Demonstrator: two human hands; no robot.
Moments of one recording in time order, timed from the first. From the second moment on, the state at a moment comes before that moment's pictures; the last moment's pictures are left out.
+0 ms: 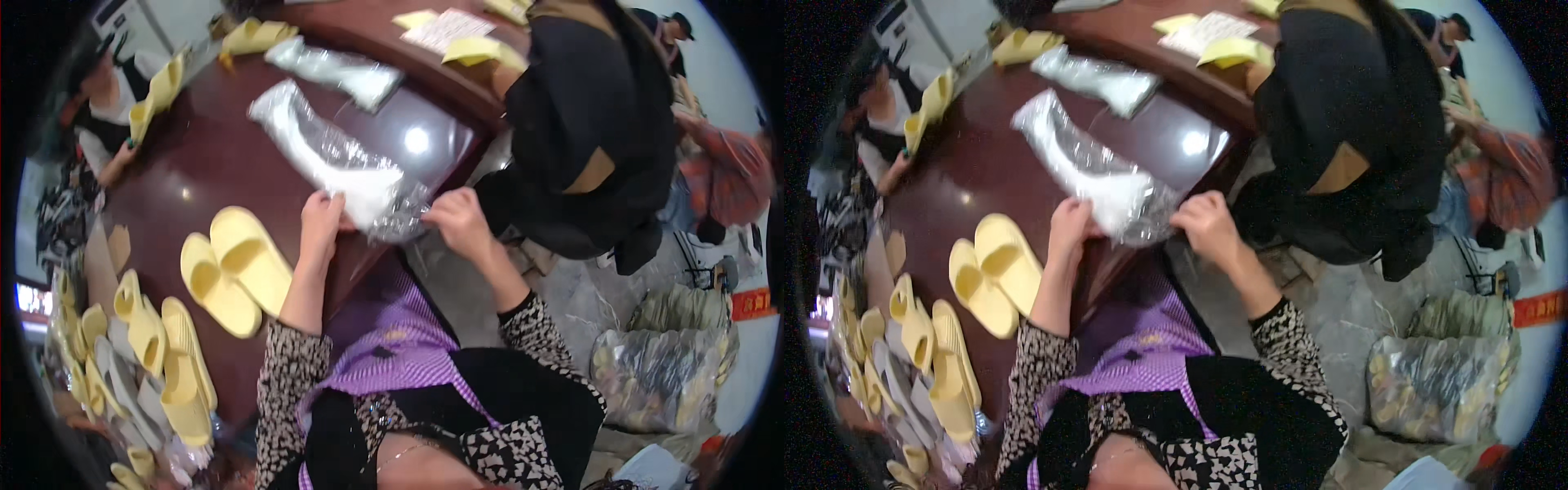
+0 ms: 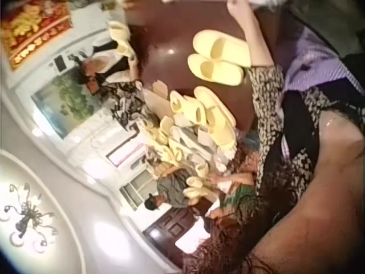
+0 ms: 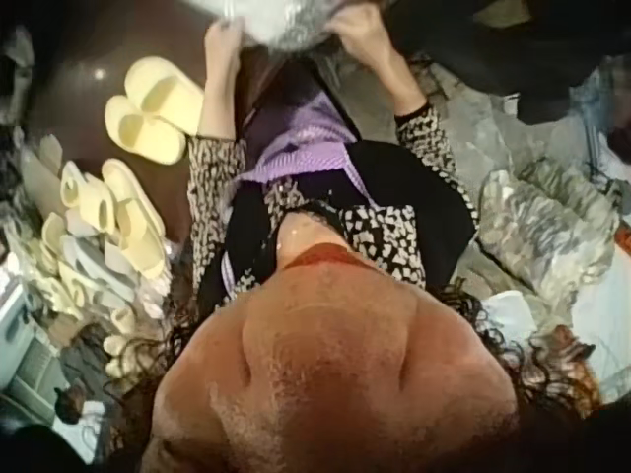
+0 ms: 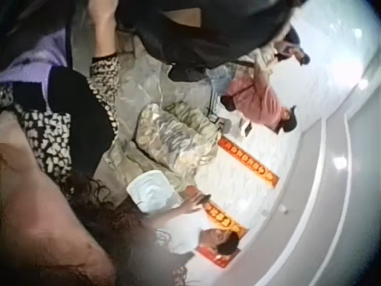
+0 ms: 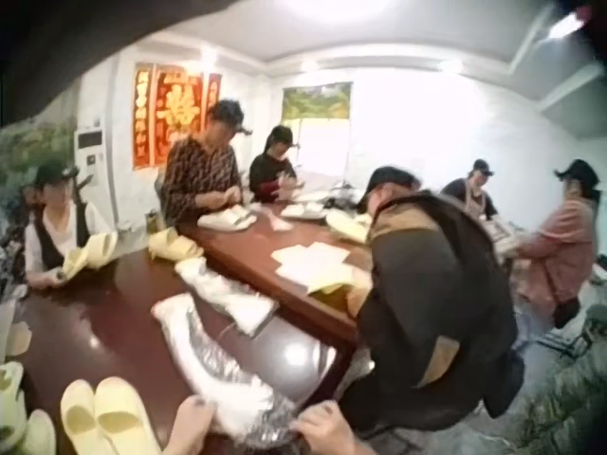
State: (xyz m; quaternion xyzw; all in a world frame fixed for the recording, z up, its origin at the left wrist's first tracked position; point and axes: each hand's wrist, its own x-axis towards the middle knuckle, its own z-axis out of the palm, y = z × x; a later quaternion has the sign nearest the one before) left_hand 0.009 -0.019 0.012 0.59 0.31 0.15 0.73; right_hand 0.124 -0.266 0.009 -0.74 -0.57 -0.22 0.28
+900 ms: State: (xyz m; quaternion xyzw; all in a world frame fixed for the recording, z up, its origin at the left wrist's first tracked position) left_hand 0.098 0.096 0.005 0.89 0.33 0.20 0.26; right_hand 0.187 -0.210 0.029 -0.86 -0.28 -0.05 0.42
